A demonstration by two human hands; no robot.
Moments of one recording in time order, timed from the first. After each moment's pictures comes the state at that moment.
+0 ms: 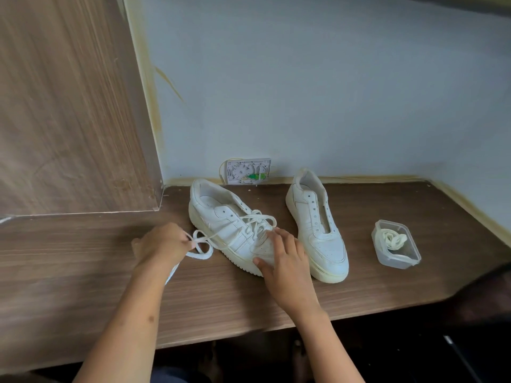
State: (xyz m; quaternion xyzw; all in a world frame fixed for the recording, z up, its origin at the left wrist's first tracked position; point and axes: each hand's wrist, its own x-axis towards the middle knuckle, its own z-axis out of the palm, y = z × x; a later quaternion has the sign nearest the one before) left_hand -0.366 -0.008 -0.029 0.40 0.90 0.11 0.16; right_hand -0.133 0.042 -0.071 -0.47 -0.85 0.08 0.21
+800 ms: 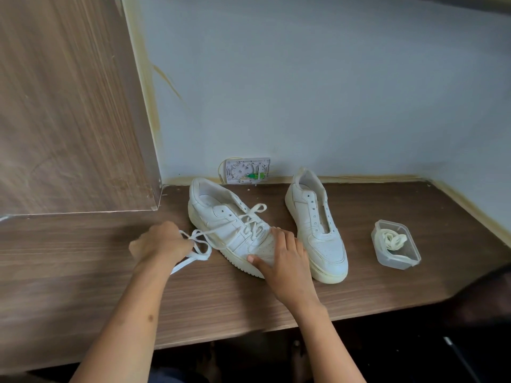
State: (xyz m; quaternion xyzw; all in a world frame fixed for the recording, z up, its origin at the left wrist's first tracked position) left_hand -0.361 -0.002 -0.028 0.35 0.92 0.08 0.11; right_hand -0.136 0.047 -0.062 -0.51 -0.83 0.12 0.18
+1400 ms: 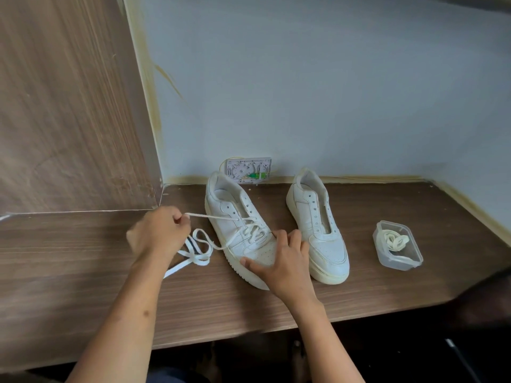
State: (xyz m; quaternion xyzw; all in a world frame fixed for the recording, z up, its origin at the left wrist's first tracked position) left_hand -0.359 -0.003 -0.022 0.36 0.90 0.24 -0.02; right_hand -0.140 0.046 -0.057 -0.55 -0.80 0.17 0.19
